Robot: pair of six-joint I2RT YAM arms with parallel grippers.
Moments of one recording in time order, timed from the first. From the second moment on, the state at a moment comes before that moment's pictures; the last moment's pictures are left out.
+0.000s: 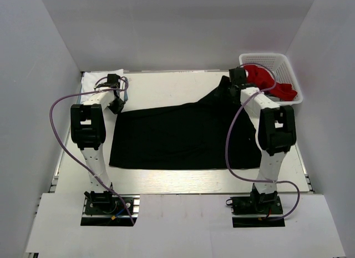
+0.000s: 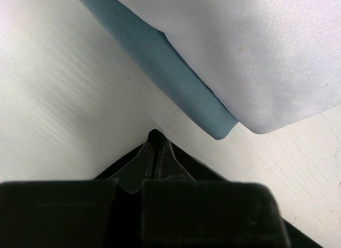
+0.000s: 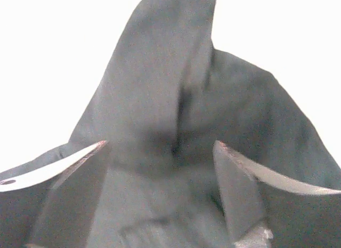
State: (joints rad) left arm -0.02 2.11 1.58 -0.66 -0.31 -0.80; right arm 0.21 1.97 1.48 -0.35 0.09 0.49
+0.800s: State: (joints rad) left arm -0.02 2.08 1.55 -0.65 -0.31 -0.77; right arm 0.20 2.40 2.02 -0.38 0.17 0.42
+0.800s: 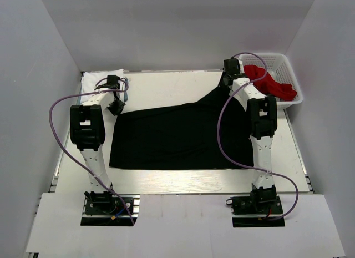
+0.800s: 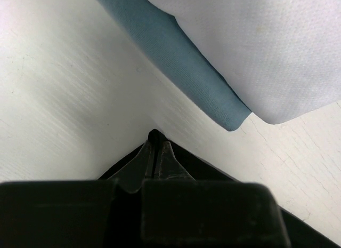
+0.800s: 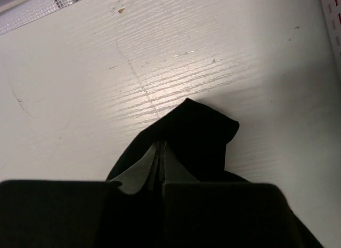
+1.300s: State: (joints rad) left arm -0.02 2.03 1.55 -0.65 -0.31 -0.74; right arm 0.19 2.26 1.94 -0.37 0.24 0.39
